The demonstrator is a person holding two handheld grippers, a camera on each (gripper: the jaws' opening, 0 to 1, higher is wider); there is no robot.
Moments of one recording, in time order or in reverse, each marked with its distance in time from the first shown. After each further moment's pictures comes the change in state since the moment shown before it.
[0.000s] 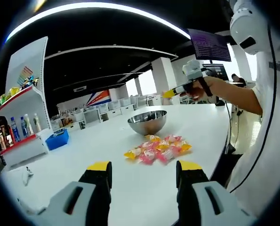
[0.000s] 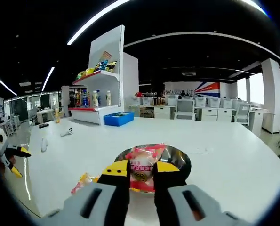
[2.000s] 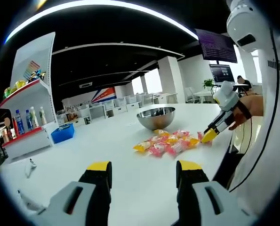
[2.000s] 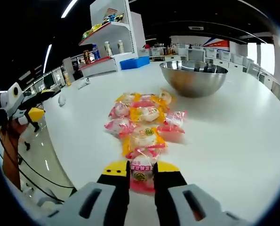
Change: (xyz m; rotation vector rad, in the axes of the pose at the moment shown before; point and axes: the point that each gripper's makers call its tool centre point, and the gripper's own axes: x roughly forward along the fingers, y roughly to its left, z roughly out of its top) left arm -0.012 0.028 -0.021 -0.046 0.013 0.047; right arm -0.096 0.125 -0.178 0.071 0.431 0.091
